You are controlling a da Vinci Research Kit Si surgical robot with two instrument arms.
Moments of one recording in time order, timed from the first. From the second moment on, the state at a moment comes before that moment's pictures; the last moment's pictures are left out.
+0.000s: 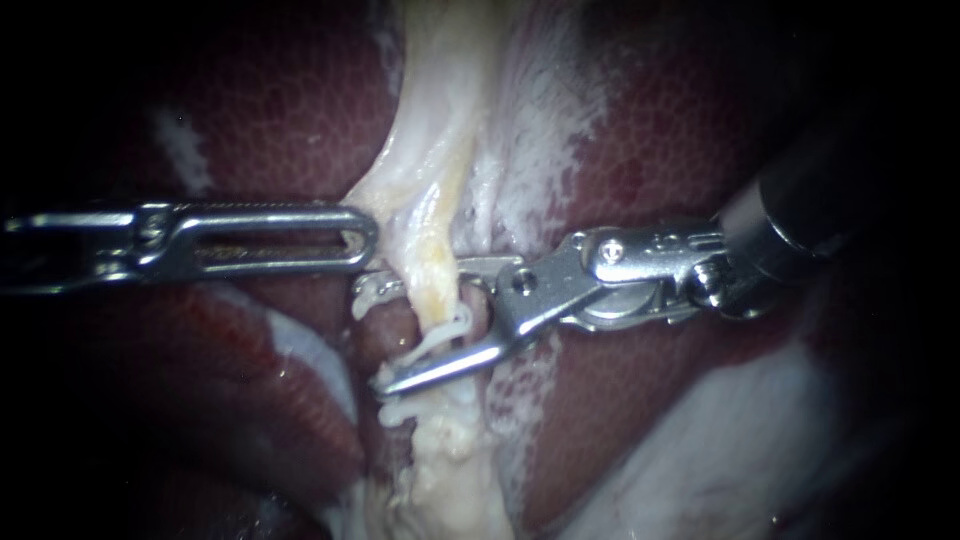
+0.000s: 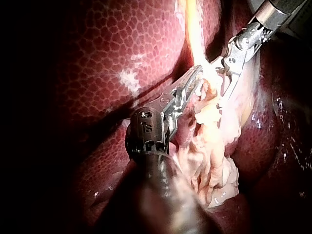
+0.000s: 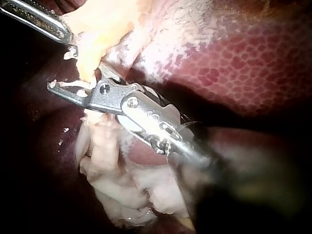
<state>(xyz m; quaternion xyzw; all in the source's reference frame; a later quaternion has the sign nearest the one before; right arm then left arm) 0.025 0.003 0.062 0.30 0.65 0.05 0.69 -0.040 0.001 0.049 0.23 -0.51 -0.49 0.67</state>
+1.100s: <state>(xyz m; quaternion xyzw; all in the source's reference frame) 0.024 0.003 0.063 0.37 0.62 0.14 0.68 -0.040 0.001 0.049 0.23 -0.51 -0.49 0.67</state>
